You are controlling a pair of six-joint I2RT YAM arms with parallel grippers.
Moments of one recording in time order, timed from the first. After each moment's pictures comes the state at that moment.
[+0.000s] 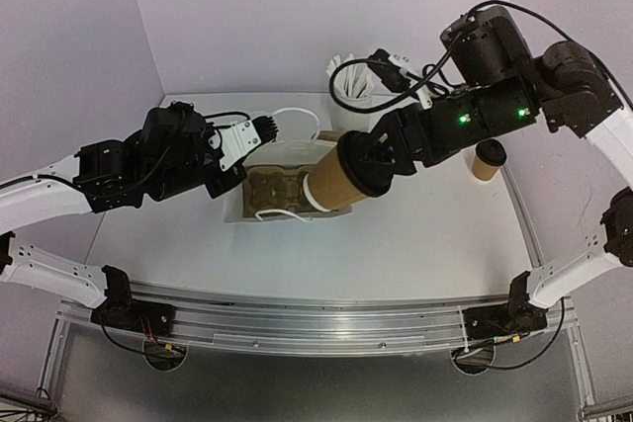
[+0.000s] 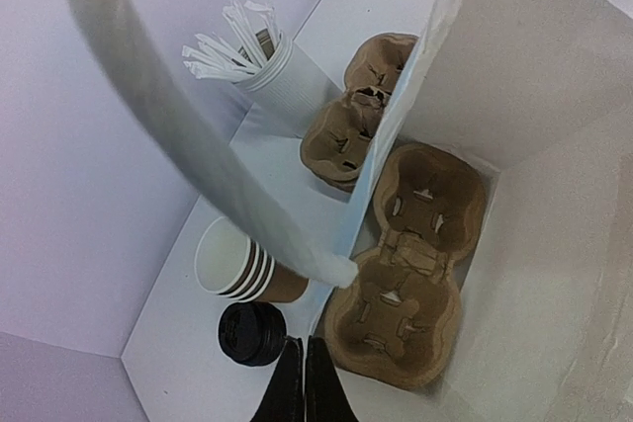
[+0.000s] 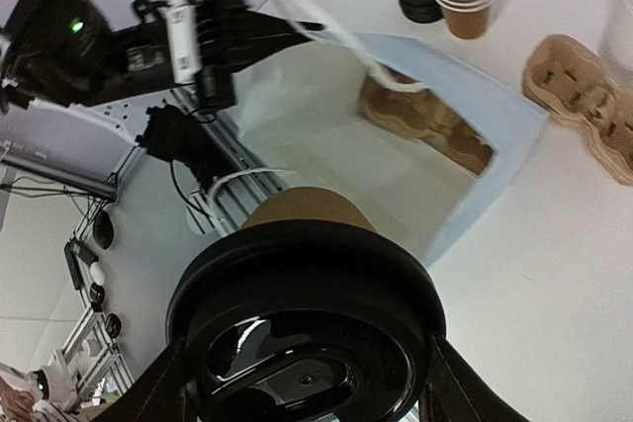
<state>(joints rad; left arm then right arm) -1.14 1.10 0.97 -0.38 -0.45 0.46 1.17 1.38 1.80 -1.16 -0.08 0.57</state>
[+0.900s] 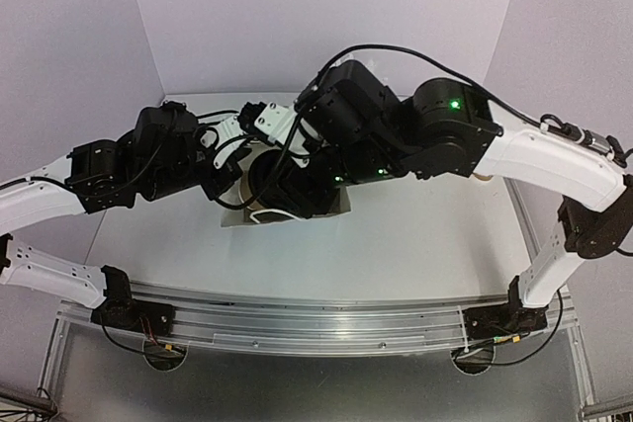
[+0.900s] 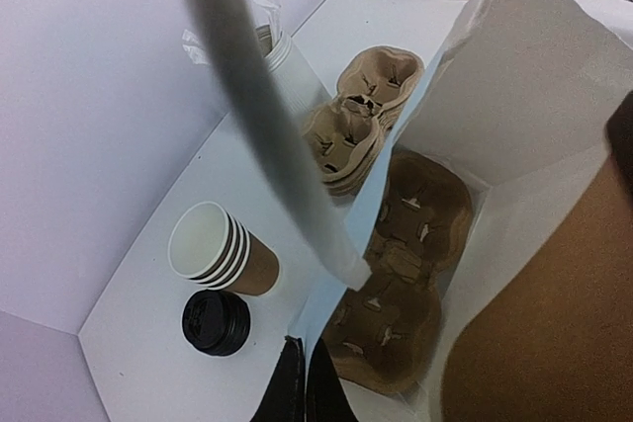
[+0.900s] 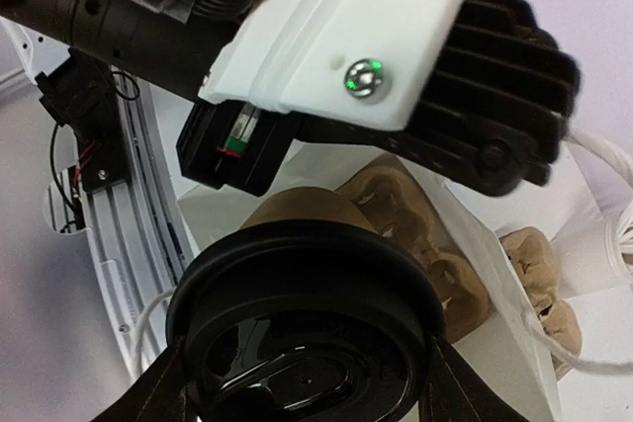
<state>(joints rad) -1.14 1.07 0.98 -0.42 -0.42 0.30 1.37 1.73 1.87 -0.88 0.27 0.05</state>
